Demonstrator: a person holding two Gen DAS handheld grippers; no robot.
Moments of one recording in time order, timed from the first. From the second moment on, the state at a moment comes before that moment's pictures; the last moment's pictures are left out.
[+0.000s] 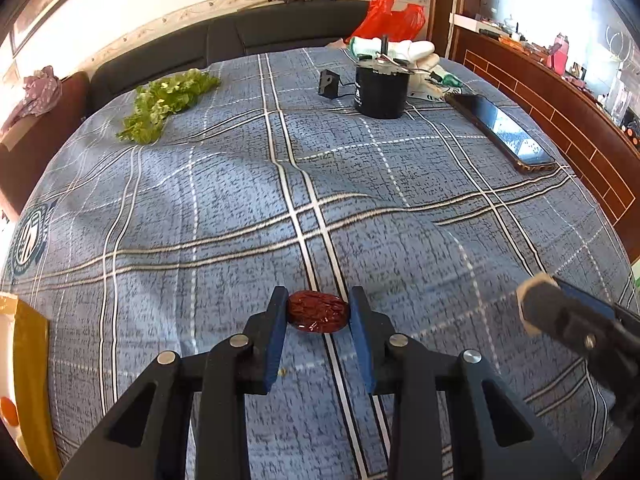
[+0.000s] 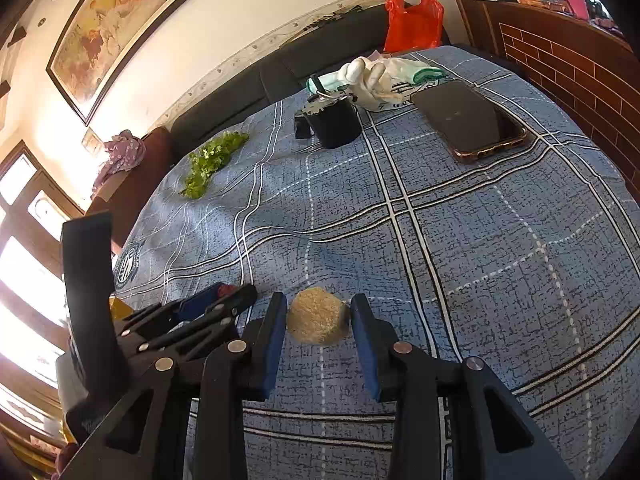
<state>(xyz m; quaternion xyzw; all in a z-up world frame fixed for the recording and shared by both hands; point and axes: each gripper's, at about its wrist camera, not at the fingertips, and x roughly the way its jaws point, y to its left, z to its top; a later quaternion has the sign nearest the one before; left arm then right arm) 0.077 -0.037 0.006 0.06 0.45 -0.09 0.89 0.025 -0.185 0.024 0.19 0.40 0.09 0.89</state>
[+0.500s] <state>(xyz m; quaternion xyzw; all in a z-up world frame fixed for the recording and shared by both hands) -0.008 0.024 0.062 0.02 0.41 -0.06 0.91 0.018 -0.176 0.029 0.23 0.38 0.18 0.88</state>
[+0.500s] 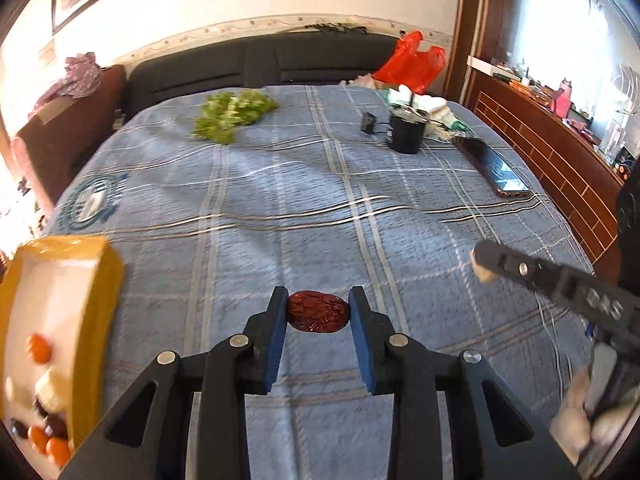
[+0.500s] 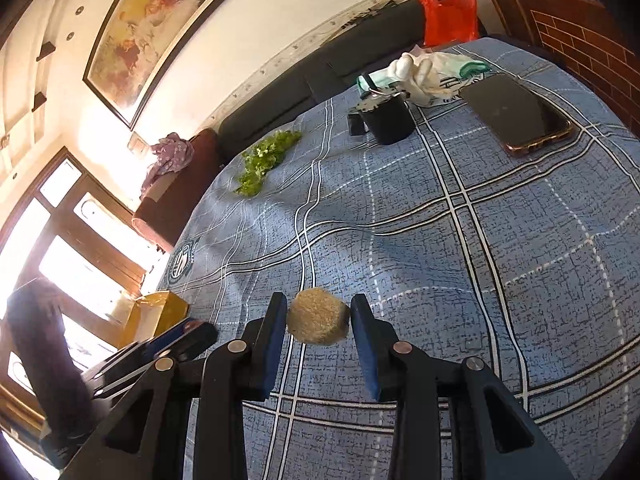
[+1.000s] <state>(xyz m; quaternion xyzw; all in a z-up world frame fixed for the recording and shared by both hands) -0.095 0.130 0.079 -0.01 0.38 0.06 0.92 0.003 -0.144 0.027 0.15 0.37 0.13 0.91</state>
